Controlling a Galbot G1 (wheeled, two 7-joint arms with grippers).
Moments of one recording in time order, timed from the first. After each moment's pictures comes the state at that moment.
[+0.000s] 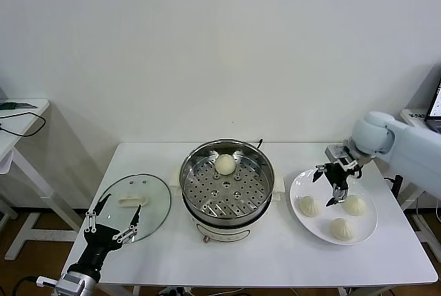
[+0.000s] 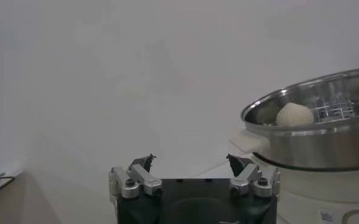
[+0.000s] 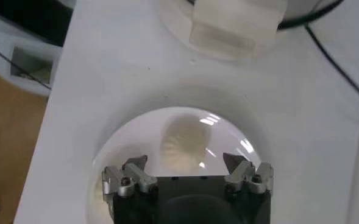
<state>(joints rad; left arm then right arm) 1.72 -1.41 -0.79 -2.17 0.07 -0.06 0.28 0.22 0.58 -1.04 1.34 0.09 -0.18 -1.18</state>
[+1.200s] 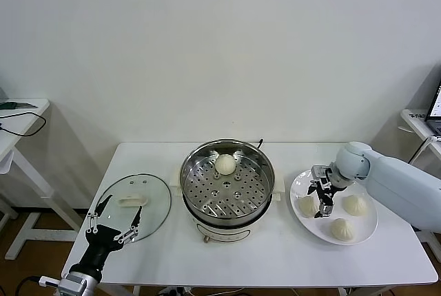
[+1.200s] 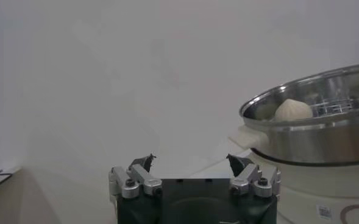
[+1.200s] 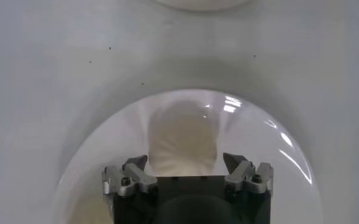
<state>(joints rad) 1.71 -1.41 -0.78 -2.15 0.08 -0.06 0.28 -0.02 0.70 -0.86 1.20 -0.02 -0.26 -1.09</state>
